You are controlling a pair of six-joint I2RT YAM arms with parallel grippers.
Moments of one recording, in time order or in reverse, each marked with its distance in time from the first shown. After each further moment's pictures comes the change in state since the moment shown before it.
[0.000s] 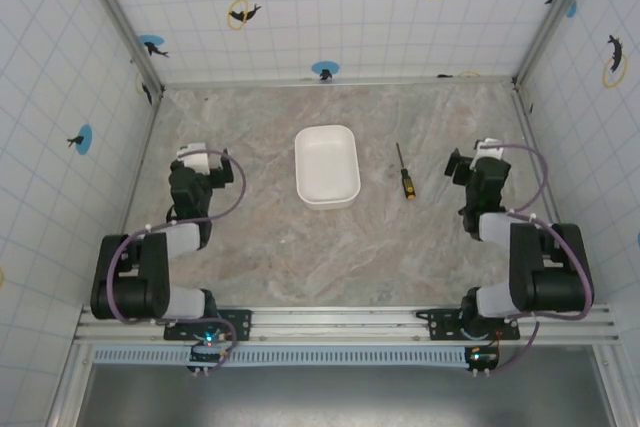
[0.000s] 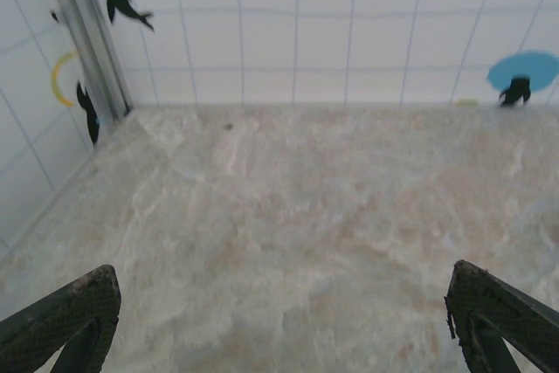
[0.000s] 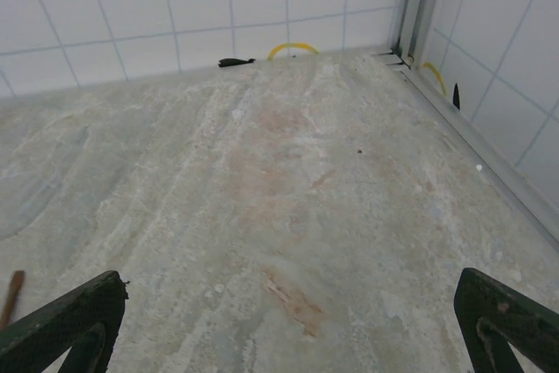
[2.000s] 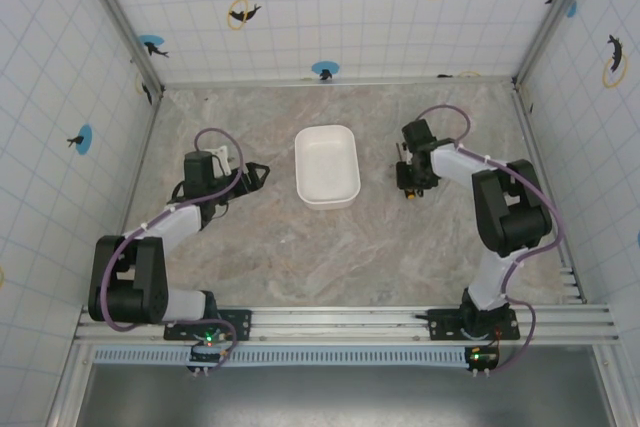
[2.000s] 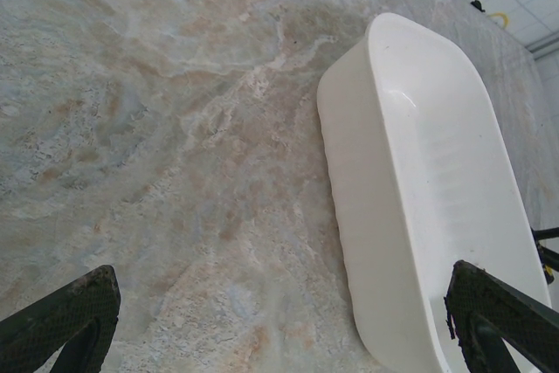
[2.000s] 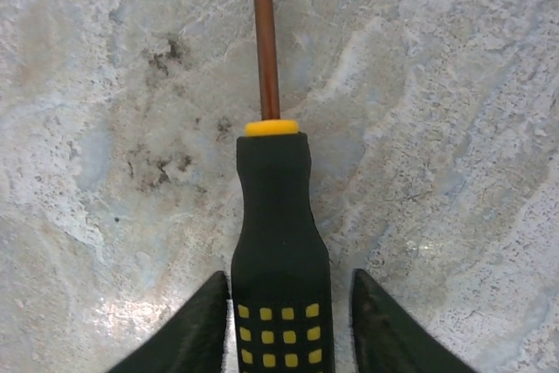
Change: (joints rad) left arm -0.085 0.045 0.165 -0.617 0.492 -0.450; right arm 0.309 0.459 0.642 -1.098 -0.186 0.190
